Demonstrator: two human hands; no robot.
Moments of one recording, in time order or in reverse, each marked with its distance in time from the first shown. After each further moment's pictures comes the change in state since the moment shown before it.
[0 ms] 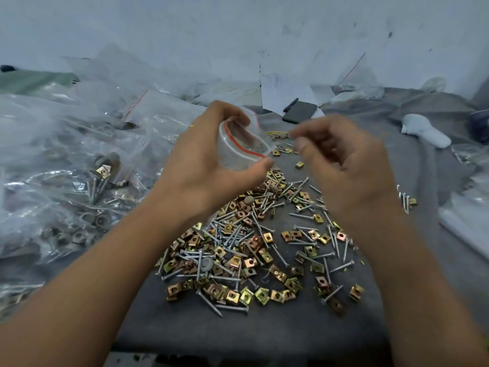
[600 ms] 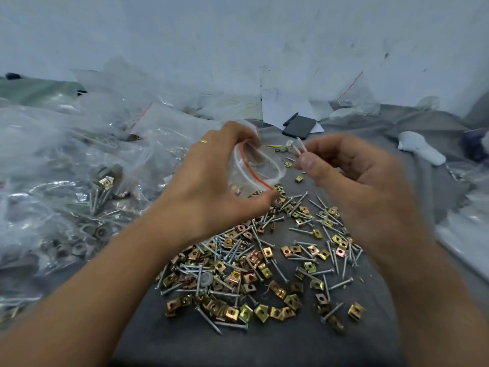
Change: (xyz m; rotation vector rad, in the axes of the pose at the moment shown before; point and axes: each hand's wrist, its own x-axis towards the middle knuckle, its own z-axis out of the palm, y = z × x) left_hand 0.000 0.007 -0.005 0.065 -0.094 0.100; right_hand -0.002 -0.014 -0.016 0.224 -0.071 0.156
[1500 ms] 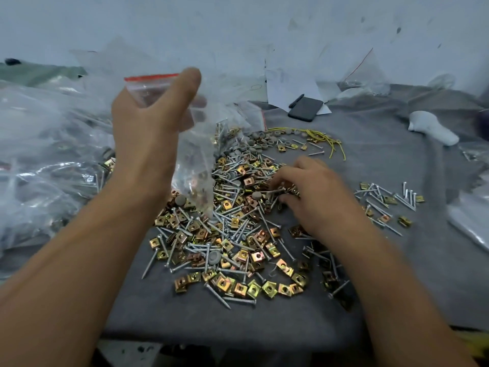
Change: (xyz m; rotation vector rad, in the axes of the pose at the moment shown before) left_hand 0.008 -0.025 -0.030 -0.488 0.508 -0.295; right_hand 0.000 0.053 0.040 -0.840 -0.336 0.046
